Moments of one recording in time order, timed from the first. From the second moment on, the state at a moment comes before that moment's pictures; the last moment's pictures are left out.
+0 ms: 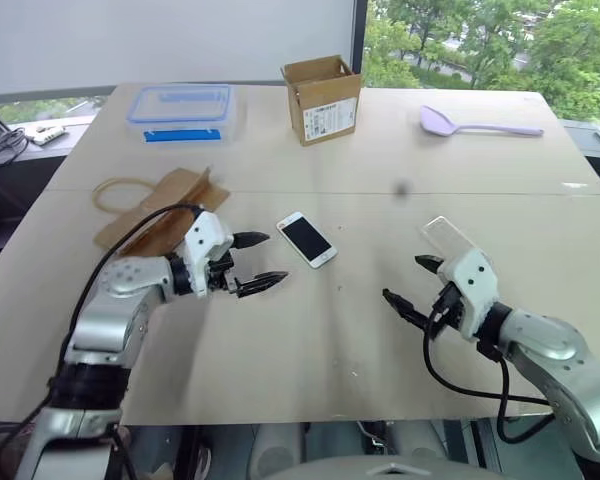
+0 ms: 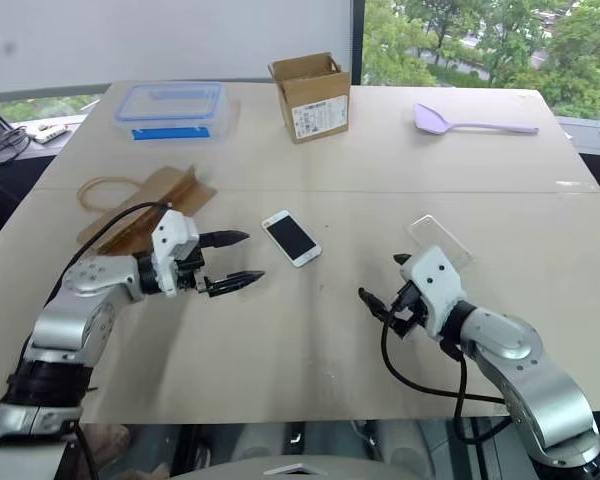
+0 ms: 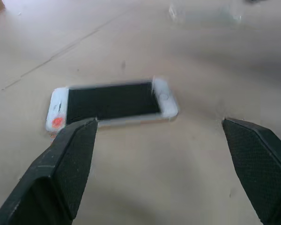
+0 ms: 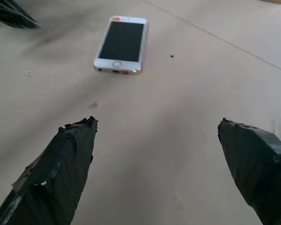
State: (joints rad) left arm -0.38 0.76 -0.02 0.11 -0.30 0.27 -1.09; right arm 0.01 -0.54 0.08 -0.76 0.34 0.76 0.49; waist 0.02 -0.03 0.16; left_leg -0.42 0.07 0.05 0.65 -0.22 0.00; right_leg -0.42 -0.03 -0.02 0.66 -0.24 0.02
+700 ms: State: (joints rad) left arm -0.94 0.59 -0.22 0.65 -0.14 0.73 -1.22; right arm 0.08 -0.56 0.09 -0.84 0.32 0.78 0.41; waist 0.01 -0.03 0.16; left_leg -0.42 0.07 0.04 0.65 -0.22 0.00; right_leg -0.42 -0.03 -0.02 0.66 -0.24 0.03
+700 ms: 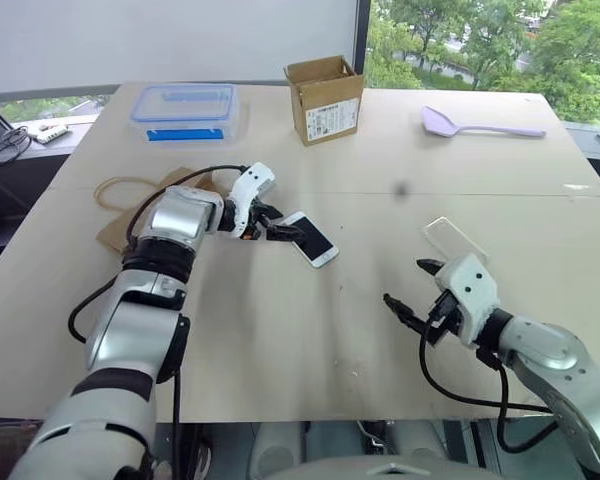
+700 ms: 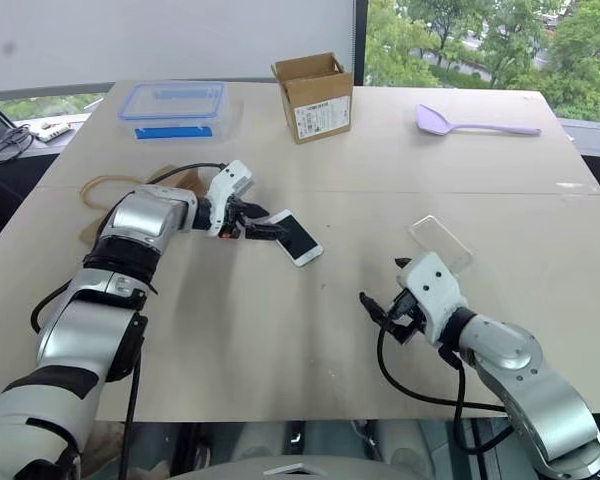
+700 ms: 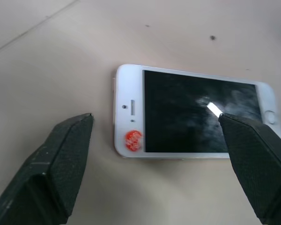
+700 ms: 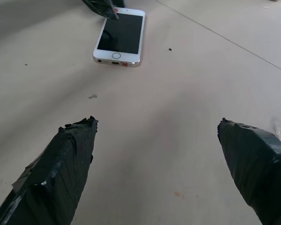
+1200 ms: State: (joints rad) left arm -0.90 0.59 -0.24 0.68 -0.11 0.04 -1.48; right arm 0.14 -0.57 0.07 -0.83 0.31 0.73 0.44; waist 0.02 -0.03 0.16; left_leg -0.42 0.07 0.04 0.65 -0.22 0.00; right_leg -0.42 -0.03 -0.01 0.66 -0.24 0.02
